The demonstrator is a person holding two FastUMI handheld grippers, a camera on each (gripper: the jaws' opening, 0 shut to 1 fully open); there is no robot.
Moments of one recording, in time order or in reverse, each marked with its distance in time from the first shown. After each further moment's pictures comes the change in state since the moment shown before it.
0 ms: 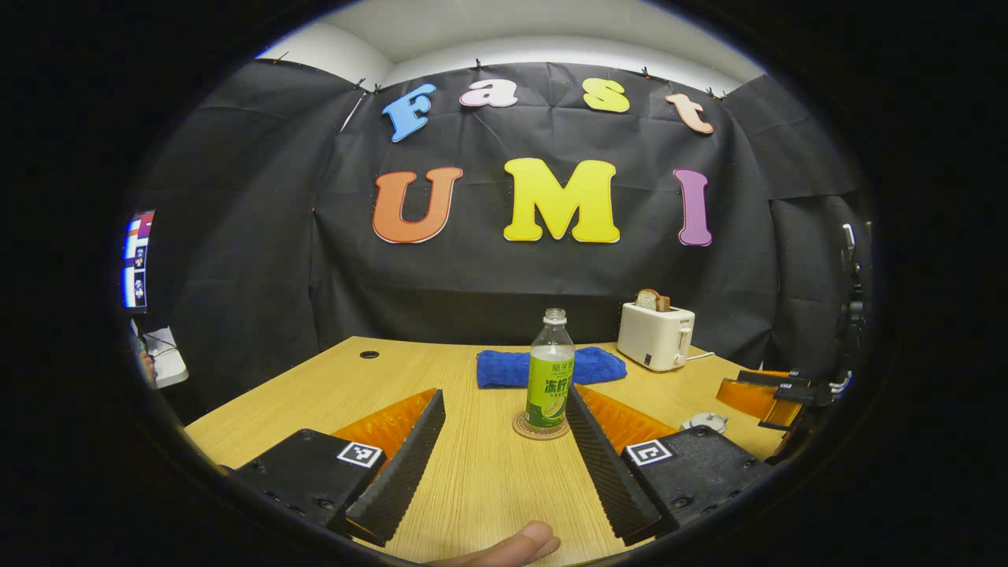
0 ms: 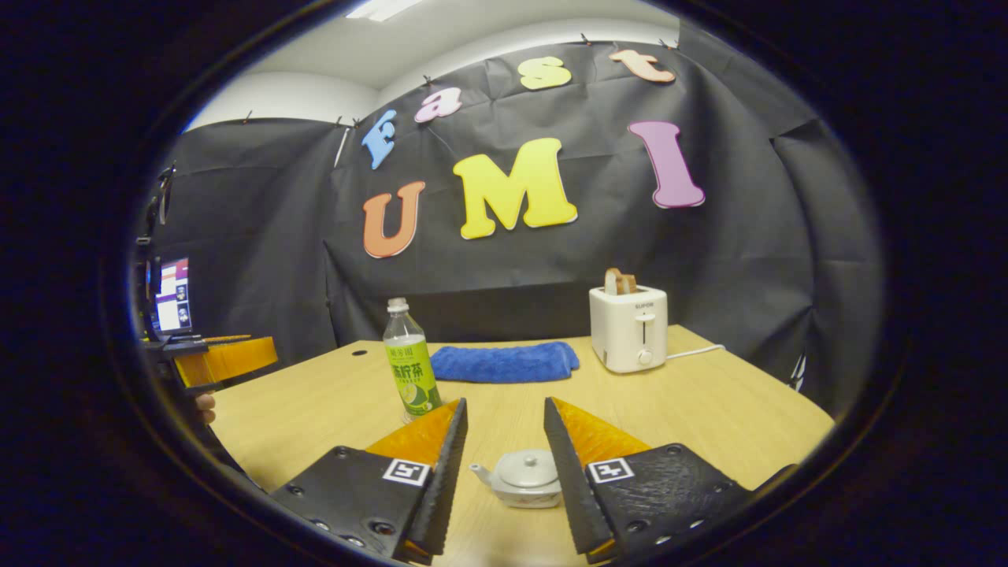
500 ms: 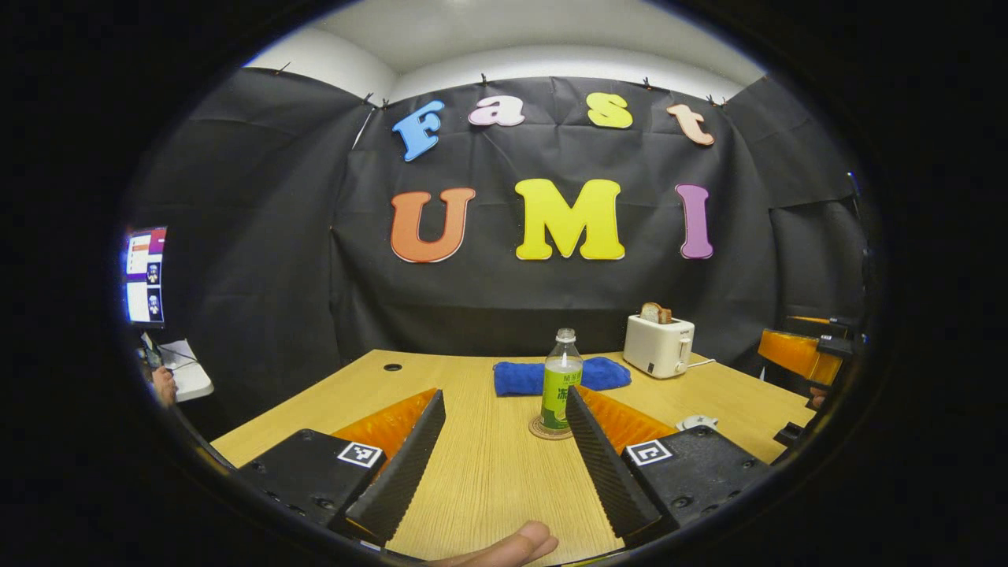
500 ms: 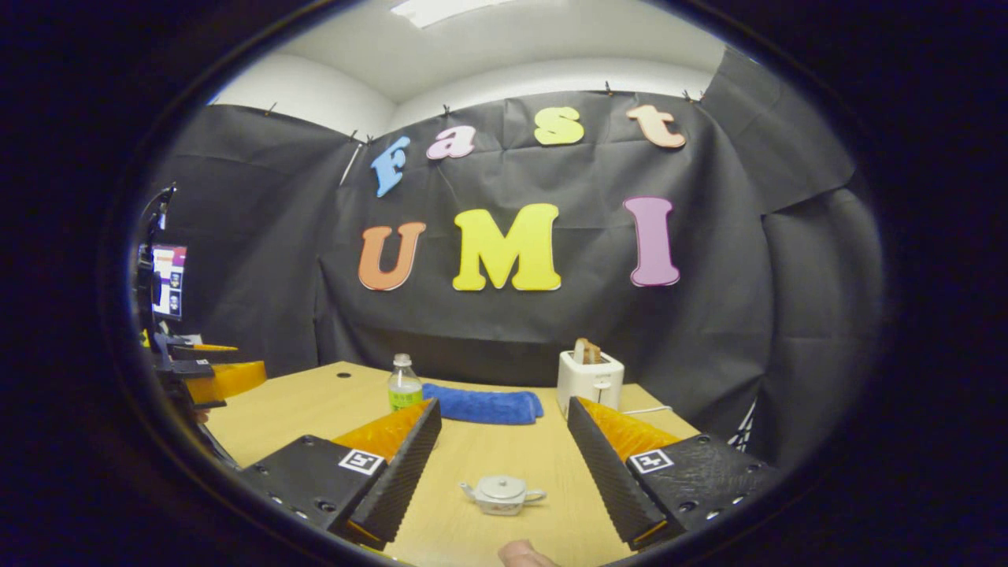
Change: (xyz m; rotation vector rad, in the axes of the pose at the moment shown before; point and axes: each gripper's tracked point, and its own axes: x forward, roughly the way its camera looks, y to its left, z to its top) left arm -0.050 0.013 0.037 0.030 -0.042 0.028; right arm -0.083 -0.002 0.083 -0.130 -0.112 -0.118
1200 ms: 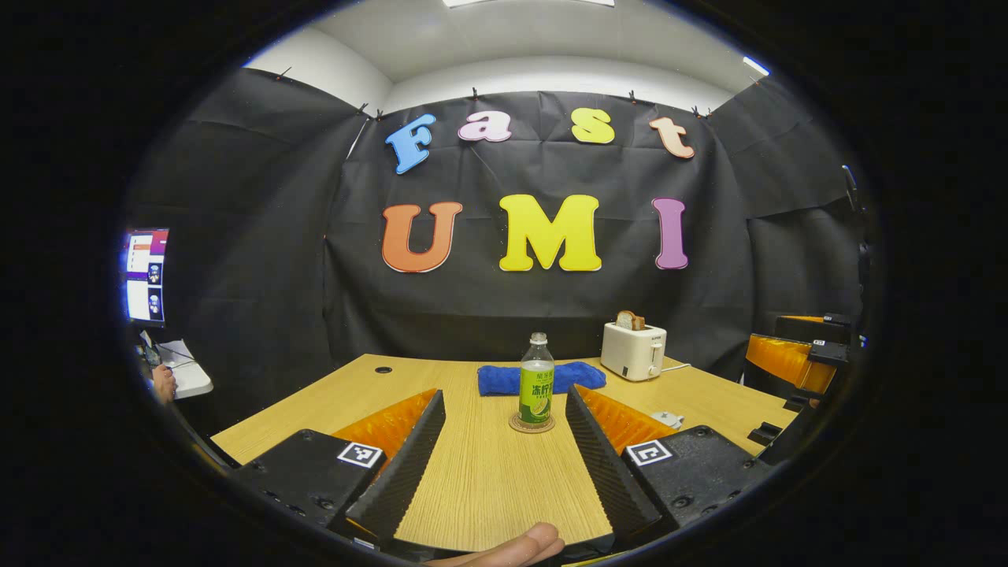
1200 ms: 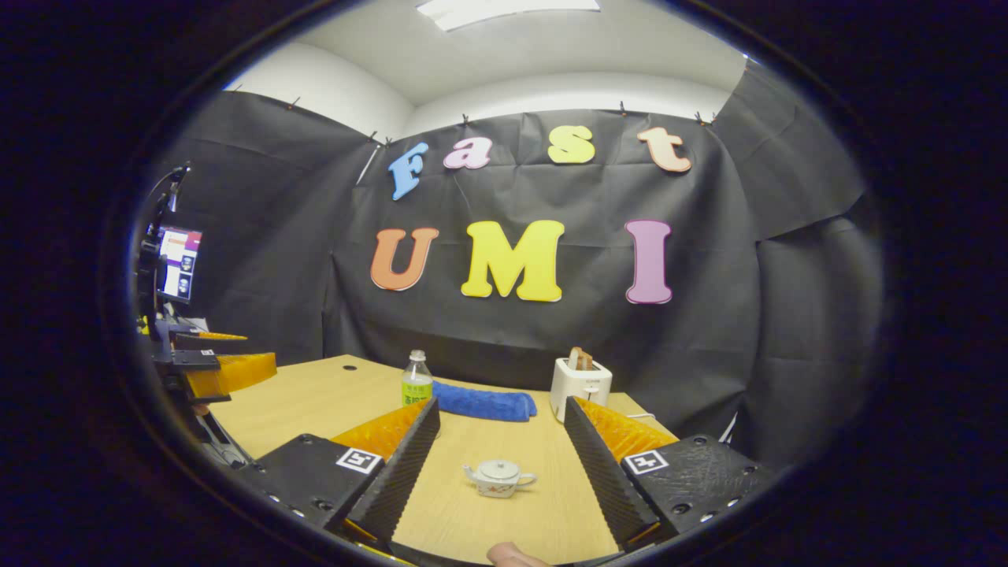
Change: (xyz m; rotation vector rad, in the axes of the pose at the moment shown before) left arm -0.041 -0.017 -0.003 -0.020 -0.027 -0.053; right arm -0.058 0.019 0.004 -0.054 -0.053 0.046
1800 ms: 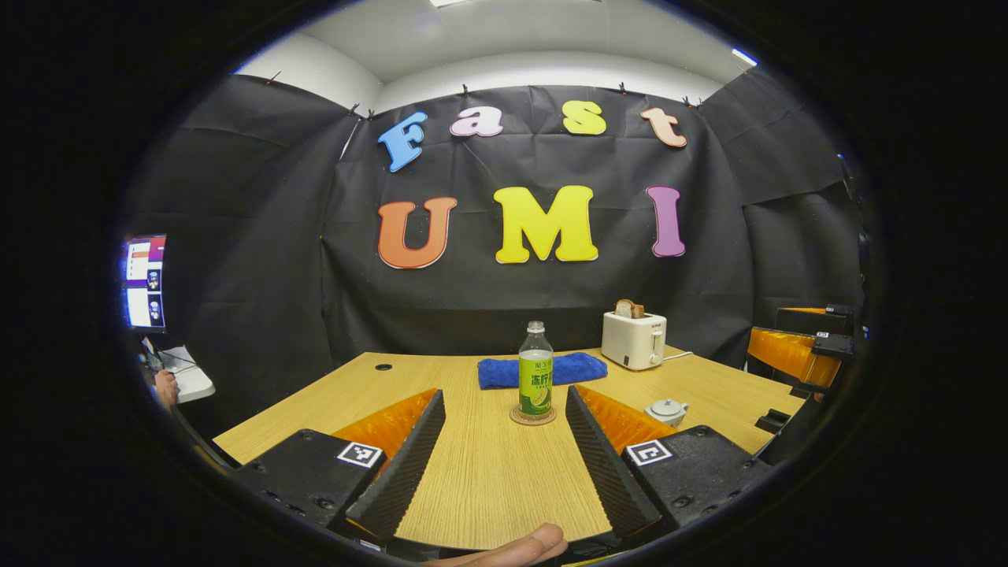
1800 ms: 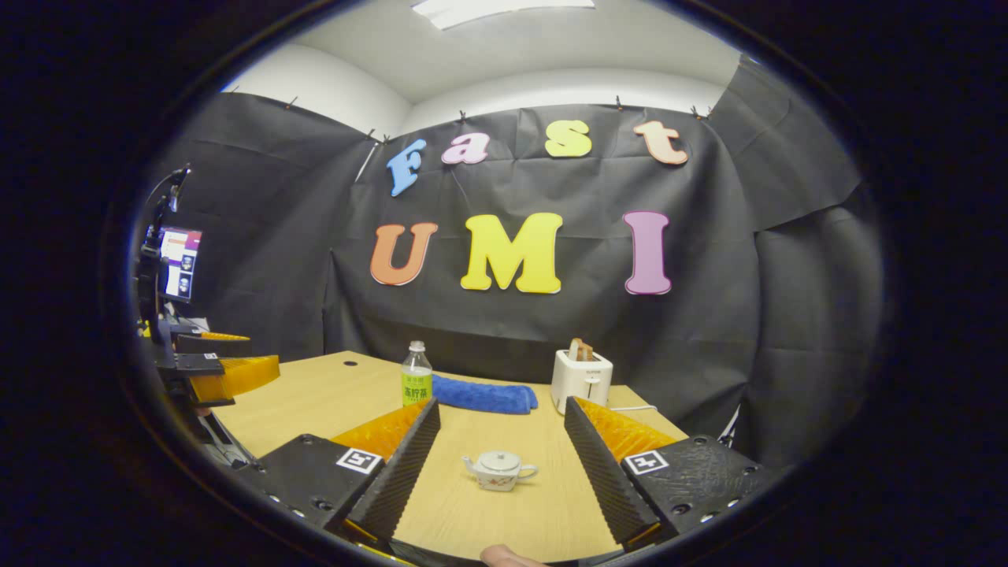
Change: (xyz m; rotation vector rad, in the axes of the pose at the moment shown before) left arm 0.003 -0.004 -0.013 0.031 0.016 -0.003; right arm 0.001 -0.010 -0.023 0.031 0.038 -0.010
